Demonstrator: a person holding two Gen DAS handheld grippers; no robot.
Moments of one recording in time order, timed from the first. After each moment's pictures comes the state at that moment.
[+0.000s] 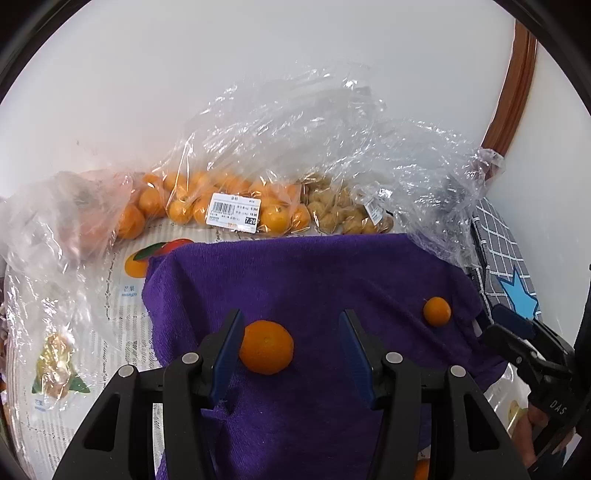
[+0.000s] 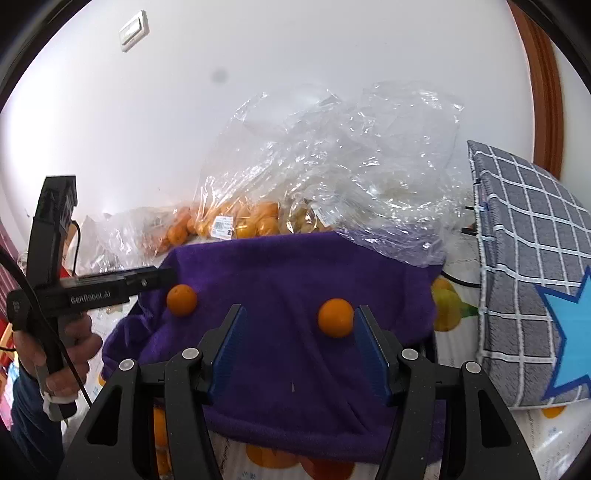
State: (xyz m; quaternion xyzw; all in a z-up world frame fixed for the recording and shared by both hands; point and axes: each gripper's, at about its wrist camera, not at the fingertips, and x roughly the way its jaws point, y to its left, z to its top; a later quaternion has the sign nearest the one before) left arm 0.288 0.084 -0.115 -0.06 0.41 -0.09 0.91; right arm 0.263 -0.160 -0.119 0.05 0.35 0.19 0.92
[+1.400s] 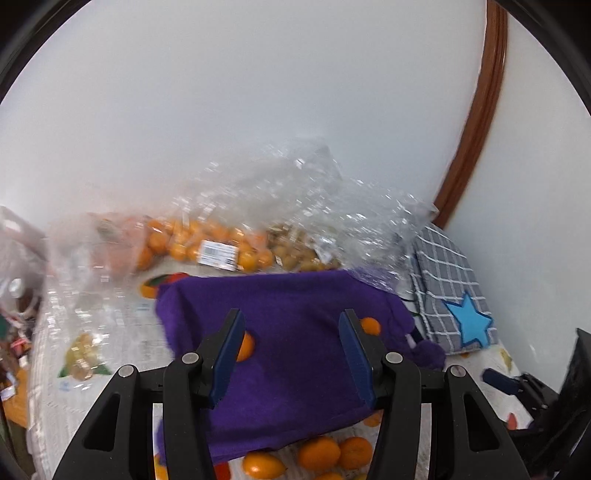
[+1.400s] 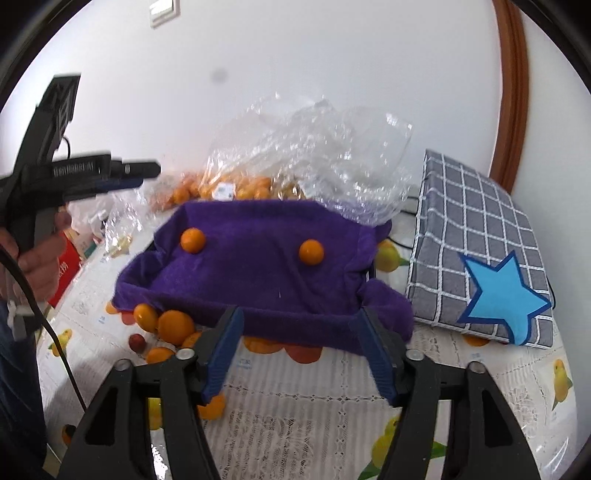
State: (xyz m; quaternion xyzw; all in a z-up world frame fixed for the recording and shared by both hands) left arm 0.215 0.077 -0.035 -0.07 0.34 -0.09 0.93; right arm 0.160 -0.180 -0.080 -0.02 0.36 0.15 0.92
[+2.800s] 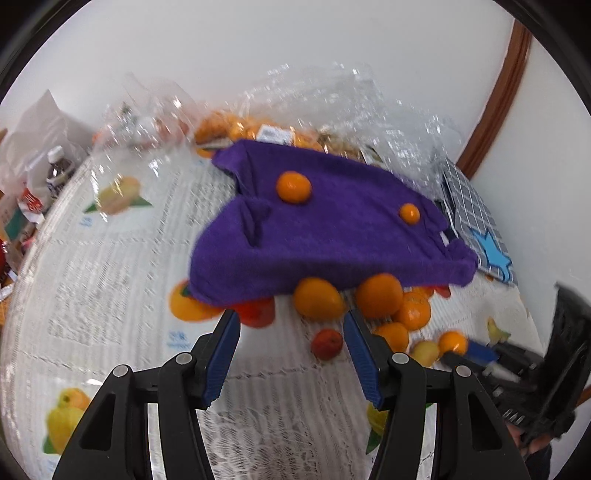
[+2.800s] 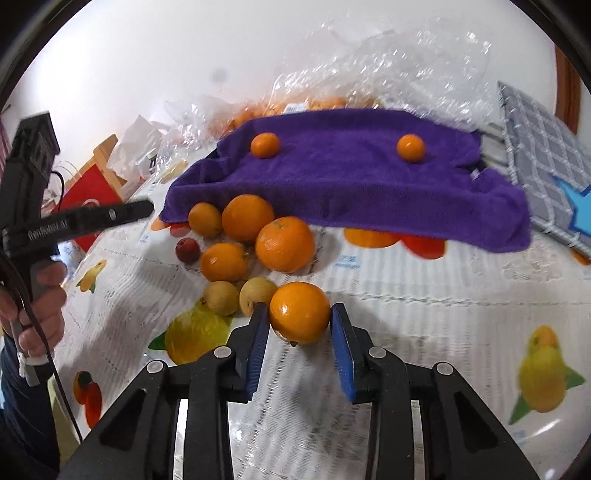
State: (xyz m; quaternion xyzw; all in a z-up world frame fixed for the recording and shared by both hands) left arm 0.115 0.115 -0.146 -0.11 0.42 -0.06 0.90; right arm 0.120 -0.129 -0.168 -0.01 0.43 0.25 0.87
